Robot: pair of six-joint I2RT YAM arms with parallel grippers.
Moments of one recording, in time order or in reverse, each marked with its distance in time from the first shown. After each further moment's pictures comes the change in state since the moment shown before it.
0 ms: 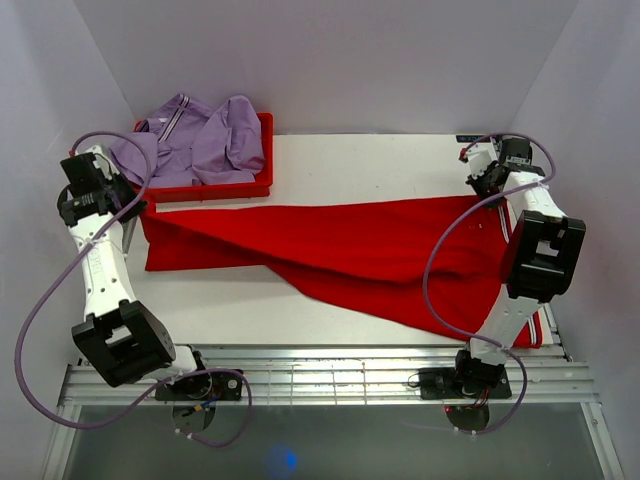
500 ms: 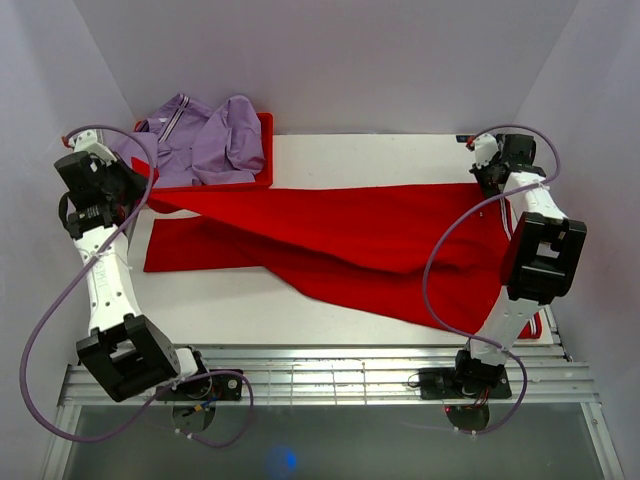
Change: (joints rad) left arm -0.003 -0.101 -0.077 0.279 0.154 -0.032; right arm 0.011 0.006 0.003 0.089 -0.007 0.112
